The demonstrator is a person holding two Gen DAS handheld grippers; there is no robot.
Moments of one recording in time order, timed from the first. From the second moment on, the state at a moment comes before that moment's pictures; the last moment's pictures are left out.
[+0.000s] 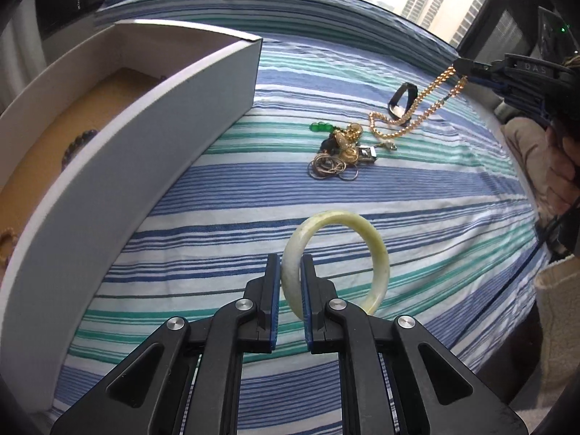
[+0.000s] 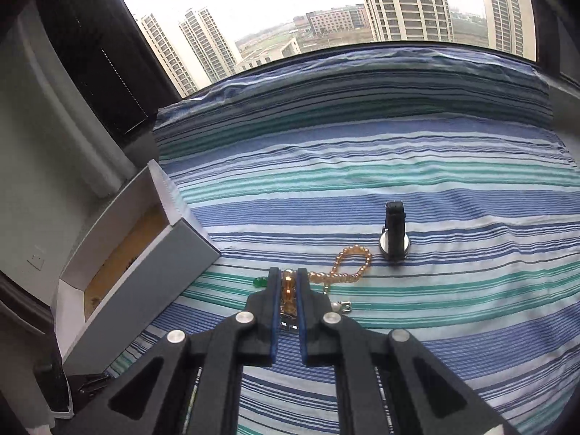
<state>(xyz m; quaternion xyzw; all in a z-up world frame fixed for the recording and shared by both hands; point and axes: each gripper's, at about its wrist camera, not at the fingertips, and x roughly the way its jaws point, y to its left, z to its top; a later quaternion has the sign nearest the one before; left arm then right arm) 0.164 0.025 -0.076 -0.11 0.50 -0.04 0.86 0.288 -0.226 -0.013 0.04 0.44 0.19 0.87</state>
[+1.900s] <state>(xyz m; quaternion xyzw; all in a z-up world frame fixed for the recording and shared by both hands) 0.191 0.355 -0.070 -0.23 0.46 0.24 0.82 0.321 0.080 -0.002 -0.07 0.43 0.36 0.83</state>
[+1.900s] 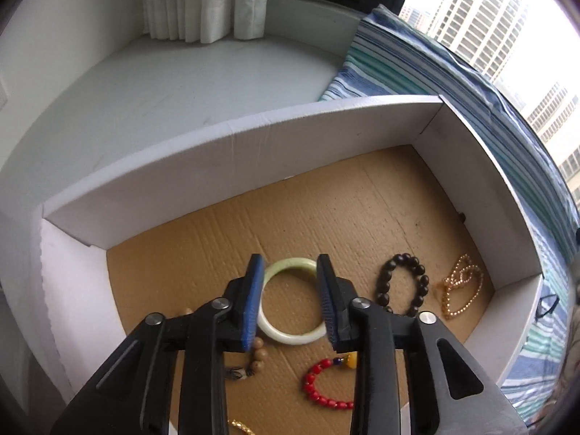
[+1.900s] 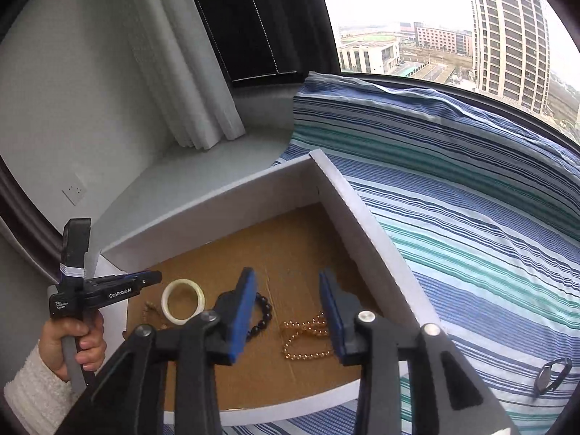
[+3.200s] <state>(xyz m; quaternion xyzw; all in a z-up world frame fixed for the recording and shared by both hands) 0.127 -0.012 -0.121 -0.07 0.50 -0.01 0.86 0.108 -0.242 -0.109 -0.01 0.46 0.09 0.88</state>
